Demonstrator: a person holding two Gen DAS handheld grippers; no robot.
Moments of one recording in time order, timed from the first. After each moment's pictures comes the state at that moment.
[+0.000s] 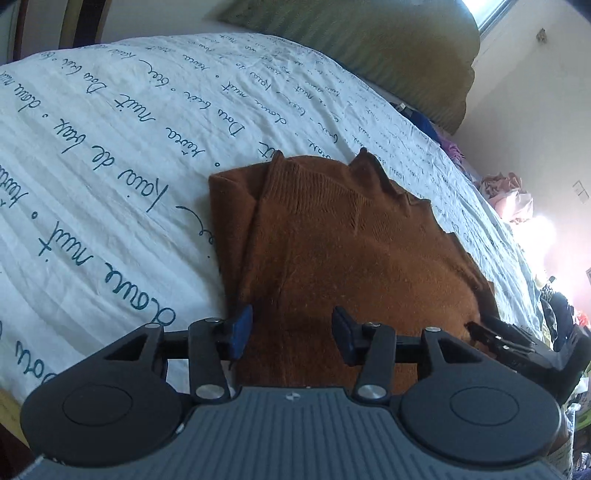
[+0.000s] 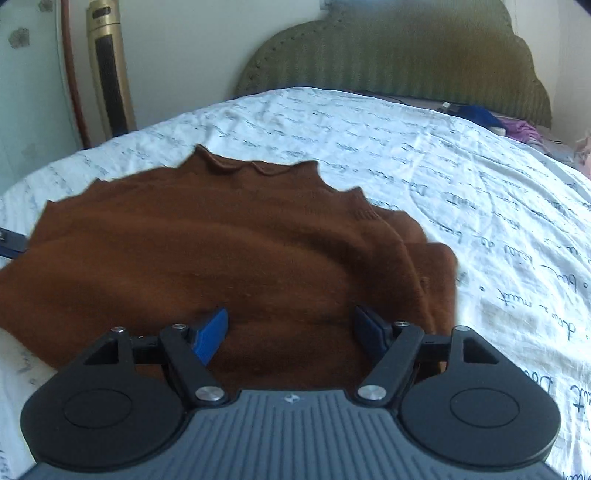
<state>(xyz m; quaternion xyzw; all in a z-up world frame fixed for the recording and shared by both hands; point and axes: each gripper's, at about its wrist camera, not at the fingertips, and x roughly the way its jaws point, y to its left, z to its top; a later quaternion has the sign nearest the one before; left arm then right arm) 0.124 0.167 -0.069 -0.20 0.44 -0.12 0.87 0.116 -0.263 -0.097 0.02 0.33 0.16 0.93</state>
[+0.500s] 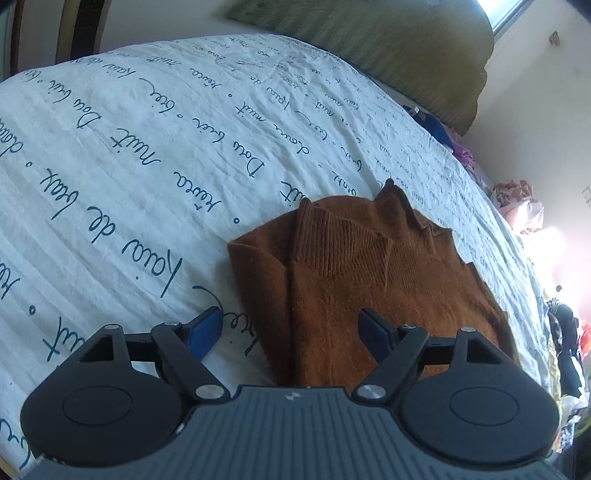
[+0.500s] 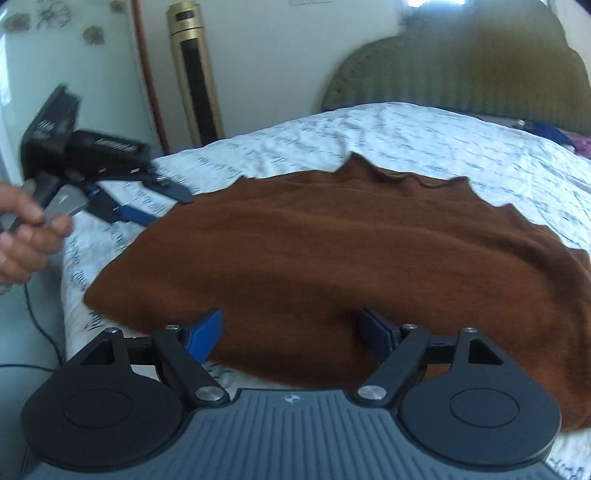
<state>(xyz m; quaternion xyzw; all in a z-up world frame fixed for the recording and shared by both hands) 0.188 0.182 -0.067 -0.19 0.45 -0.12 0.86 0.053 -0.105 -0.082 -0.02 0.31 0.26 0.91</state>
